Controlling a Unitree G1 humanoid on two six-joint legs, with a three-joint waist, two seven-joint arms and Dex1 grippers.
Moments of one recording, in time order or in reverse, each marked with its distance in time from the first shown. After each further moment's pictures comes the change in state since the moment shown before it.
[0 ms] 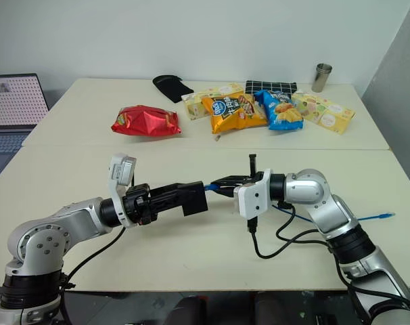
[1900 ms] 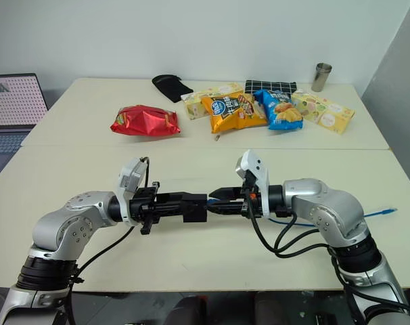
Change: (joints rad) left arm -0.080 0.032 -0.191 0.199 0.369 -0.350 -0.491; right arm 0.028 0.045 -0.139 -0.311 0.778 1.333 -0.097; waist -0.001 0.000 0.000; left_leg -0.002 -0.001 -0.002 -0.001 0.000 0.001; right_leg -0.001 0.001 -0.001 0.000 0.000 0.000
